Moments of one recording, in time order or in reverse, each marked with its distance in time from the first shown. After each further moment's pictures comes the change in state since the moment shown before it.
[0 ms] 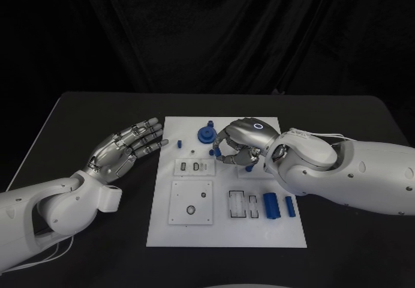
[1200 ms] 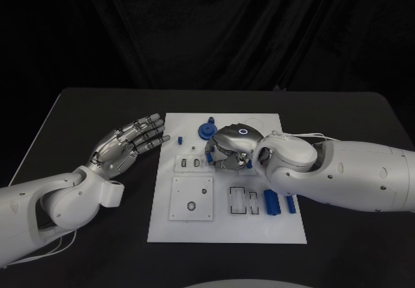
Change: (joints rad) left arm 0.000 0.009 0.000 -0.007 0.000 0.001 0.000; left_hand -0.004 0.004 0.007 0.001 0.000 0.000 0.000 0.000 0.000 -0.001 -0.001 0.000 0.000 -0.004 0.003 0.004 0.000 0.000 0.000 0.000 0.000 0.000; right arm -0.031 0.084 0.001 -0.051 -0.035 0.094 -0.051; right_hand -0.061 0.013 0.006 -0.011 -0.122 -0.081 0.017 -0.044 0.062 0.000 0.019 0.000 0.000 -0.002 0.010 0.000 0.000 0.000 0.000 0.007 0.000 0.000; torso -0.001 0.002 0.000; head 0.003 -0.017
